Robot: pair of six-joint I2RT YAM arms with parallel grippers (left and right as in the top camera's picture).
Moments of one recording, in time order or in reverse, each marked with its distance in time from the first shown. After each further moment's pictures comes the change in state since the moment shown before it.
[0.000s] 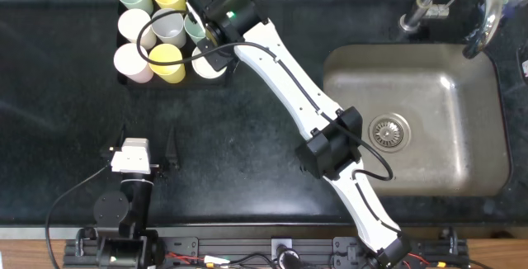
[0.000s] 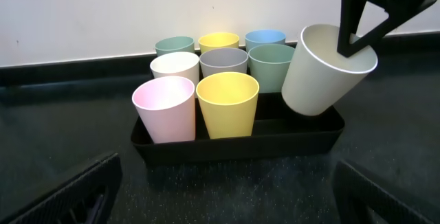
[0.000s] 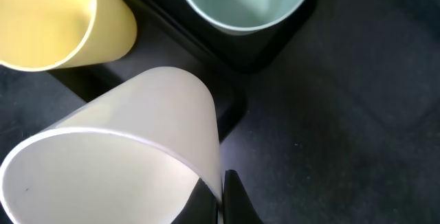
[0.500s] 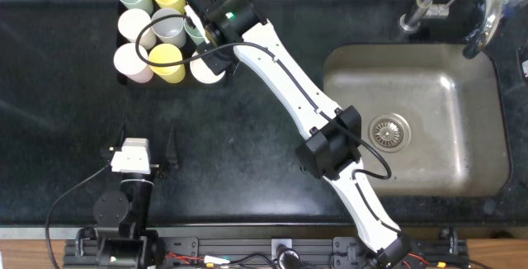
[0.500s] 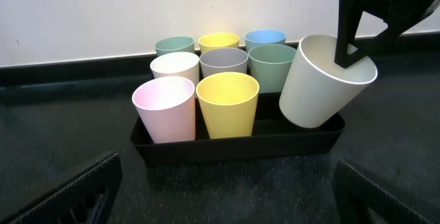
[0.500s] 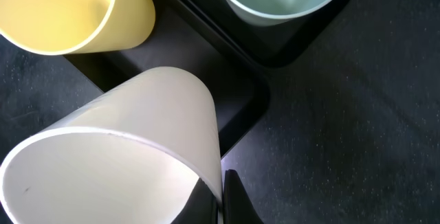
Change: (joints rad) left arm 0.000 0.000 0.000 0.000 0.000 0.000; right arm 0.000 0.001 -0.029 0.004 -0.047 -0.025
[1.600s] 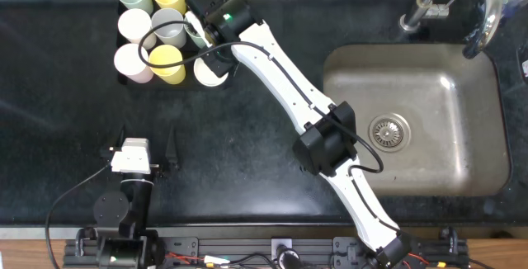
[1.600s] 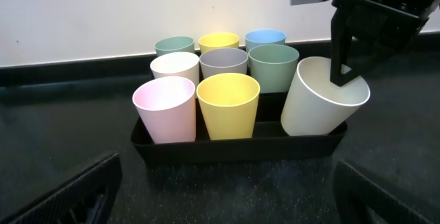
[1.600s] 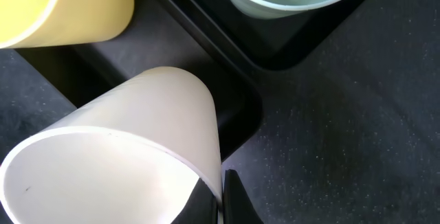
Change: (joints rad) left arm 0.000 0.000 0.000 0.000 0.000 0.000; right arm -0.008 0.052 0.000 0.012 0.011 -0.057
